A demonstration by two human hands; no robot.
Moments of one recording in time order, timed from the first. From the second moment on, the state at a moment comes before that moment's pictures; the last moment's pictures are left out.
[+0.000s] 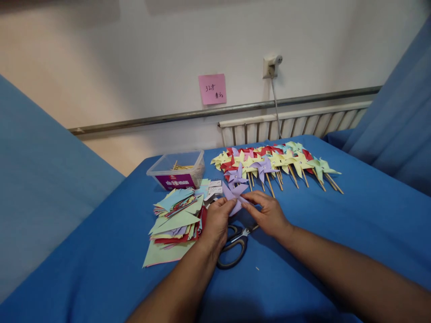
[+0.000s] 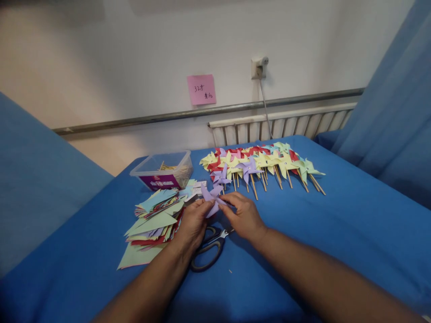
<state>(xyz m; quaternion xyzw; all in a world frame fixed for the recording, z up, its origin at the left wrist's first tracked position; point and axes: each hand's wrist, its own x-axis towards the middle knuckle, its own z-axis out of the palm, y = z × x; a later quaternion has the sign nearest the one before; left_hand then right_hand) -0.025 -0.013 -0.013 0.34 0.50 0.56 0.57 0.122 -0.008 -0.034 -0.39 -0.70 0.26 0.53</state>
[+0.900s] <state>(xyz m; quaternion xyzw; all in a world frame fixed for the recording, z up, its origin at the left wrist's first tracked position) -0.024 -0.013 -0.019 0.39 0.52 0.48 0.59 0.122 0.003 -0.040 -0.39 -0.40 0.66 0.51</state>
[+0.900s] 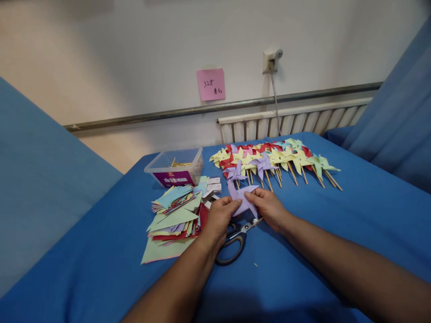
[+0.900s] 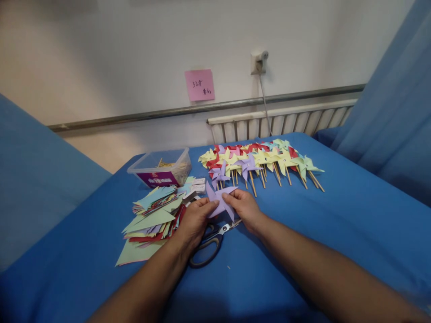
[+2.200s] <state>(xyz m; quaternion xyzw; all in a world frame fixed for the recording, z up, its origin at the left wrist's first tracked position) -0.029 -0.009 -0.019 0.37 0.52 0.51 0.58 0.123 0.008 -0.037 -0.41 -0.45 0.57 0.54</state>
